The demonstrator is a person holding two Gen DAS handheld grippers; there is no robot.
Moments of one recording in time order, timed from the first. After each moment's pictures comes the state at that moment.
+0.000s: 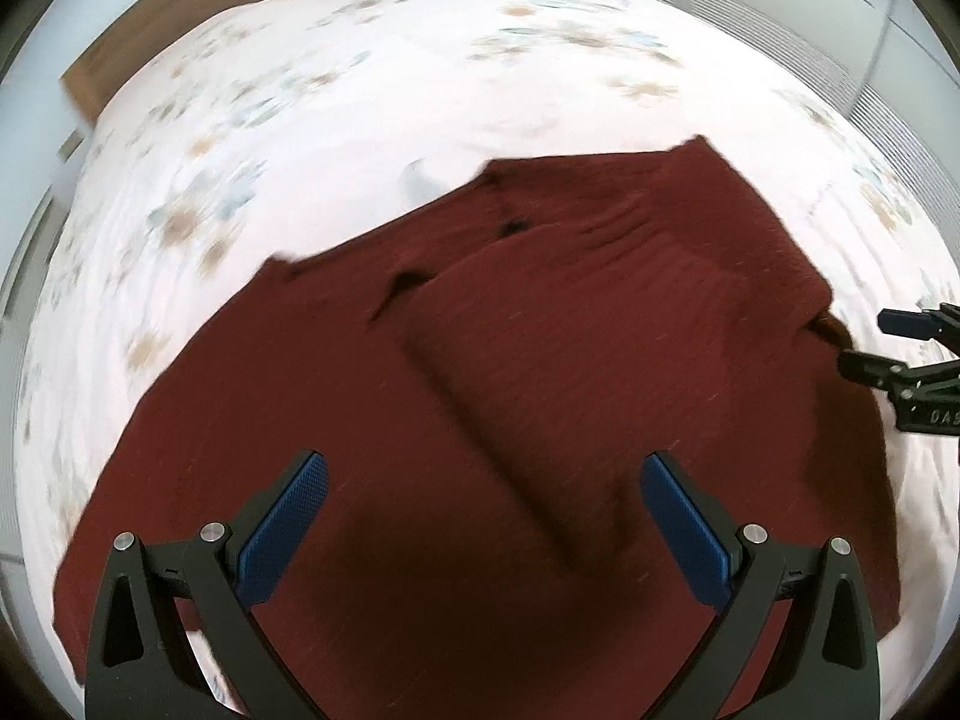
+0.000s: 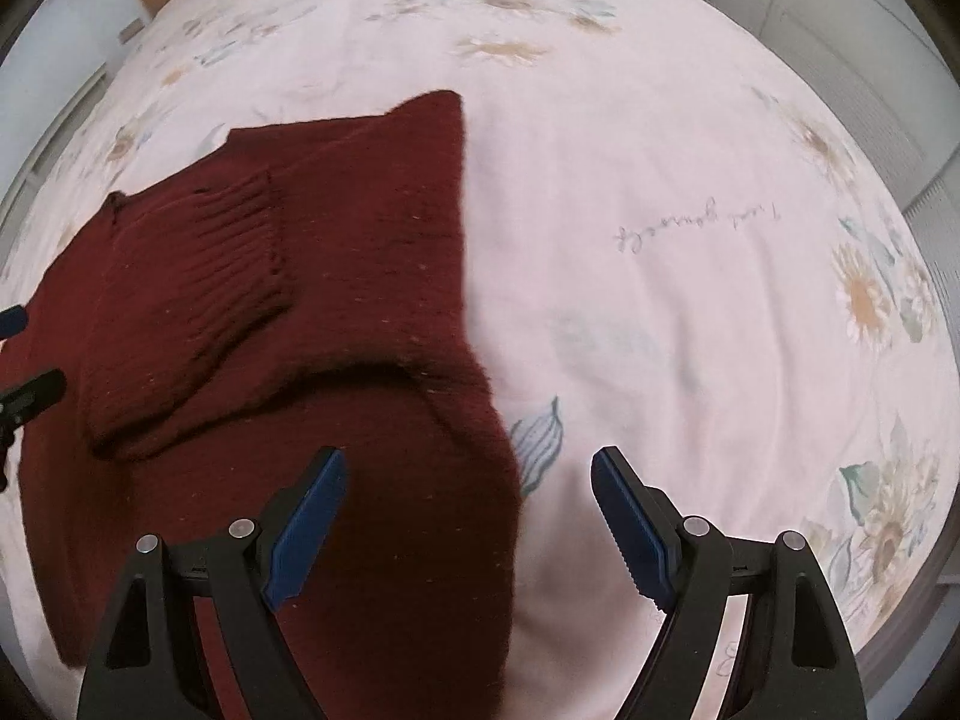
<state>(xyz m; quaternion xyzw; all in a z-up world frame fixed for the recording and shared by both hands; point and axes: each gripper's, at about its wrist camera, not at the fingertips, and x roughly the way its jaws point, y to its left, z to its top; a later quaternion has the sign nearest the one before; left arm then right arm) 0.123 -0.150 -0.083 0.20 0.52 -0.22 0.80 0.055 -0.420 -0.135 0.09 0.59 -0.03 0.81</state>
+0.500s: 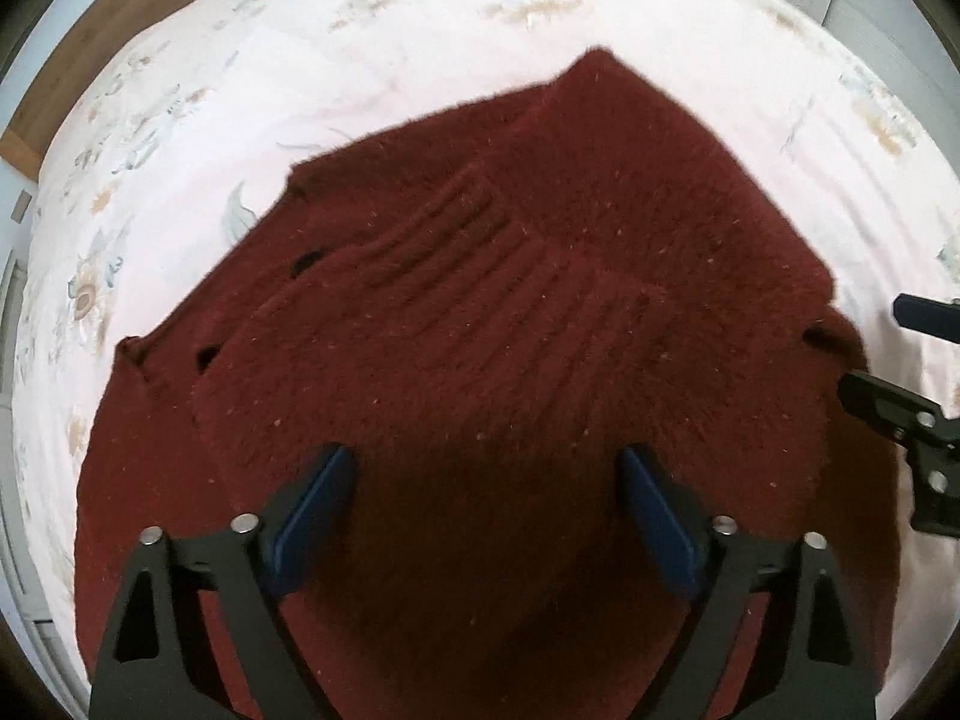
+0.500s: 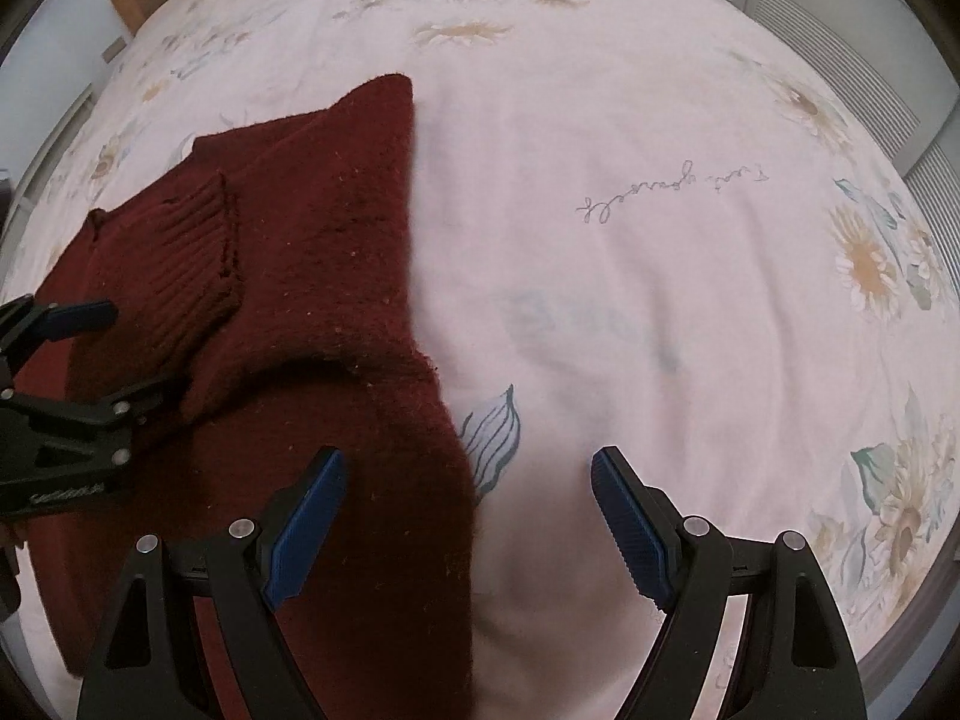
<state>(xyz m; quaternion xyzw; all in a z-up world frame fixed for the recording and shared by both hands) 0.144 -0.253 -0.150 0.27 0.56 -0.23 0.75 0.060 -0.429 -0.152 0.11 0.59 -0.04 0.80</state>
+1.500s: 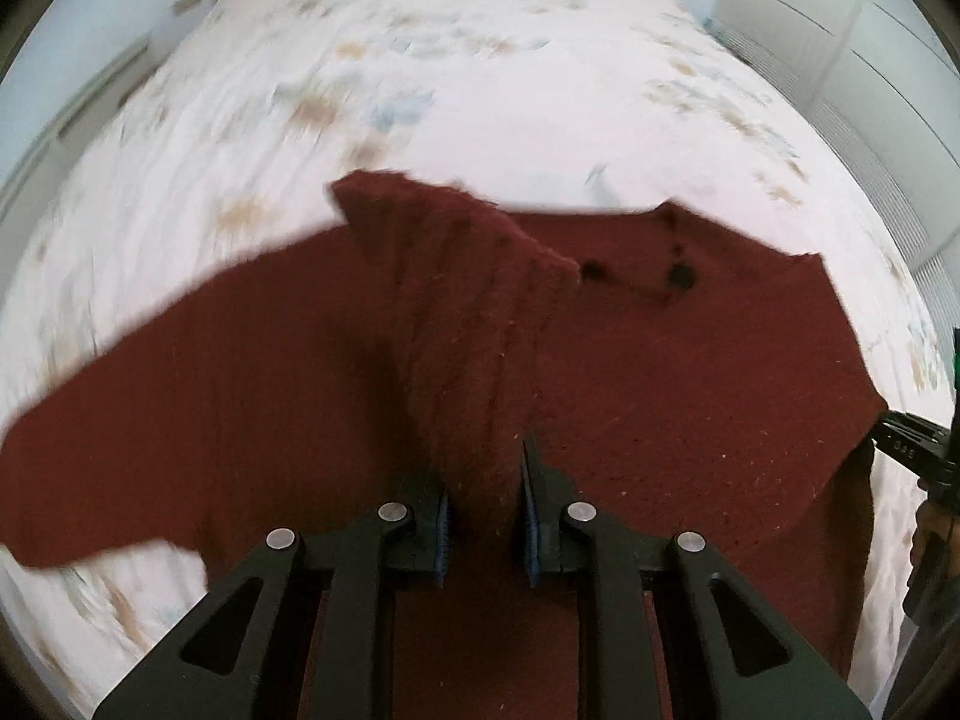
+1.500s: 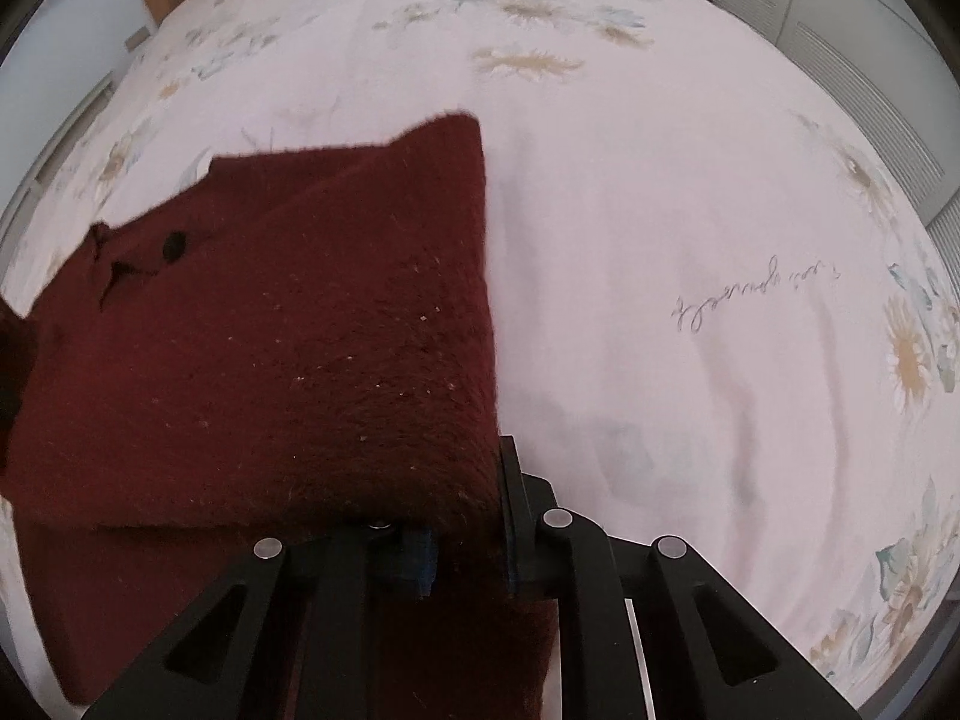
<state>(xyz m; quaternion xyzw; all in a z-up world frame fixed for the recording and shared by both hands) 0.176 -0.049 -0.097 0.03 0.55 -0.11 0.83 0.099 -0.399 -0.152 0.07 0.57 -0.02 0.81</state>
